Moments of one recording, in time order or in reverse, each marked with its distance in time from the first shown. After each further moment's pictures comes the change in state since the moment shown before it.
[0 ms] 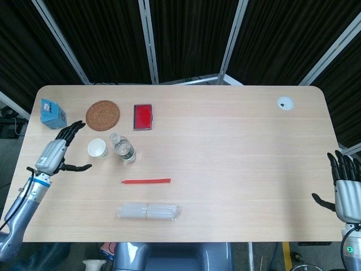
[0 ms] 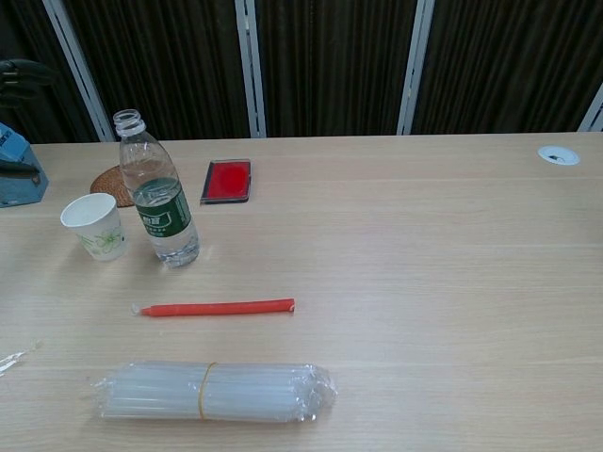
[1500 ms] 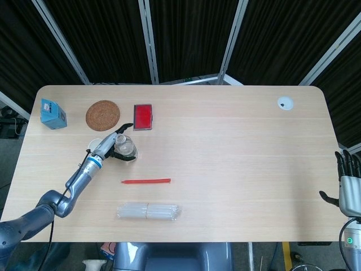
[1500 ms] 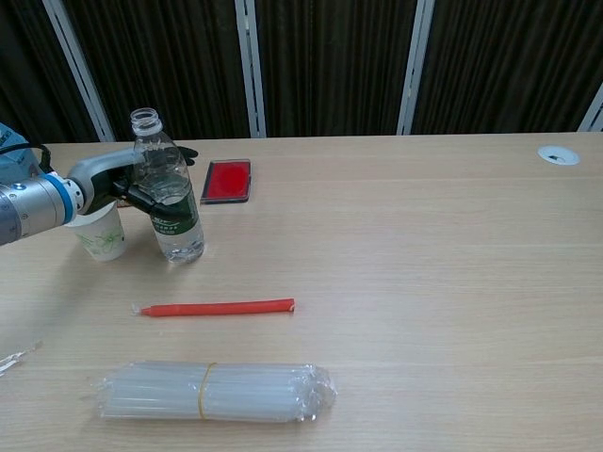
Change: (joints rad) left arm -0.334 -0.514 0.090 0.740 0.098 -0.264 -0.637; right arm 0.031 -0.040 0.026 0.075 0.128 -0.066 -0.067
